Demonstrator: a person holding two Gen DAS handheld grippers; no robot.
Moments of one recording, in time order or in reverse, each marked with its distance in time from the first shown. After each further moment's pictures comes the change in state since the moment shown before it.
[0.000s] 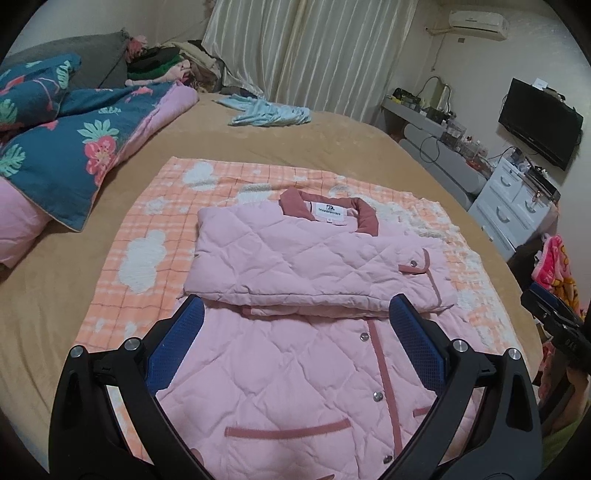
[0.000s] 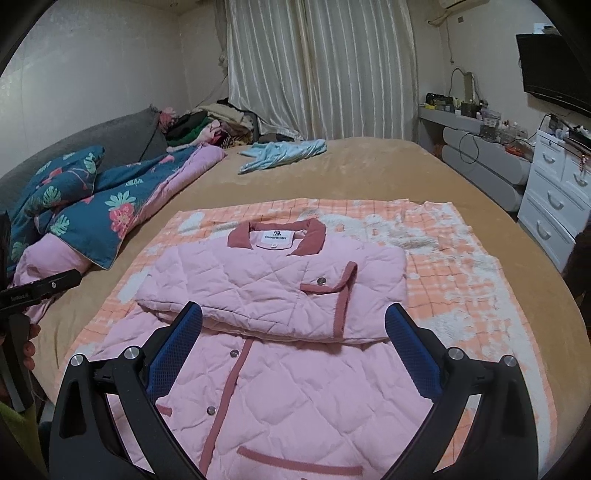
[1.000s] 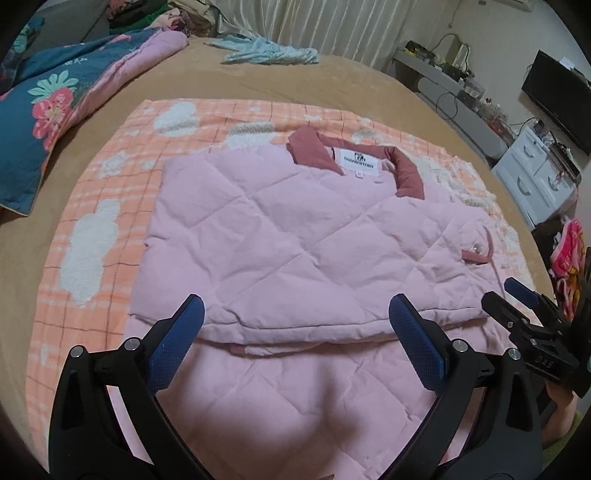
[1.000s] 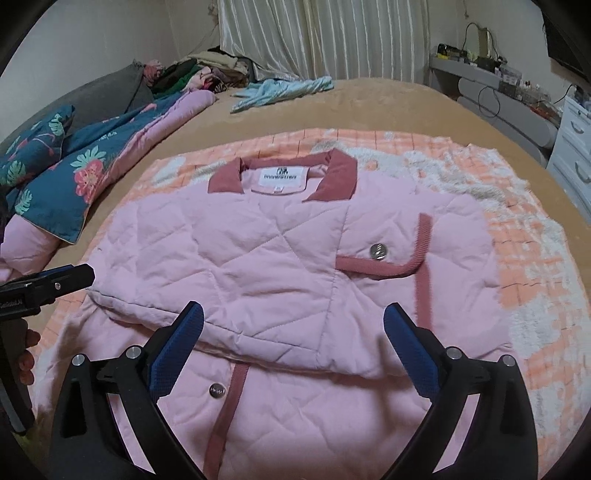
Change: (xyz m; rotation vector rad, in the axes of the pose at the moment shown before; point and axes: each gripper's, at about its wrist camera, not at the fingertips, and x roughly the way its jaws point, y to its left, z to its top) left arm 0.157 0.026 0.013 -0.005 0.208 0.001; right arm 0.184 0.021 -0.015 0.015 0.209 0.006
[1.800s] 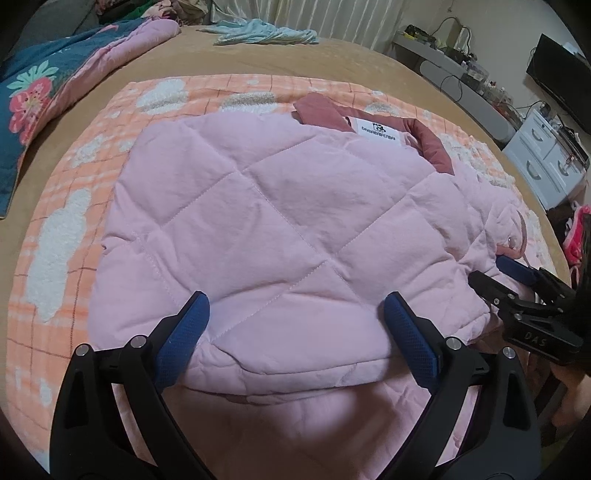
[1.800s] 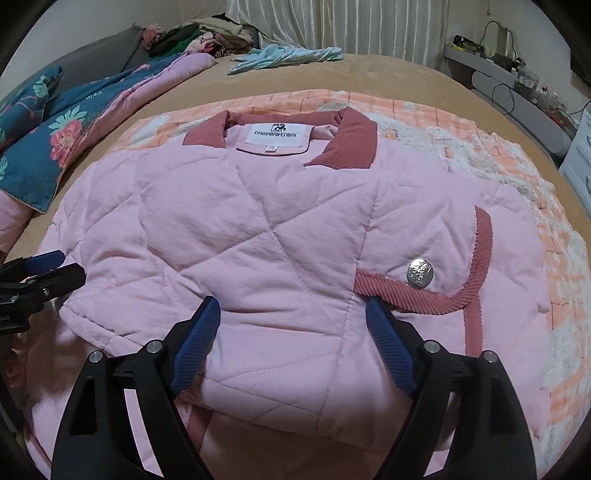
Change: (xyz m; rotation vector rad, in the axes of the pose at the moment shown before) left arm 0.068 0.012 -0.003 0.037 0.053 0.017; right arm 0.091 -0.001 0.002 -0.068 0.112 -0.040
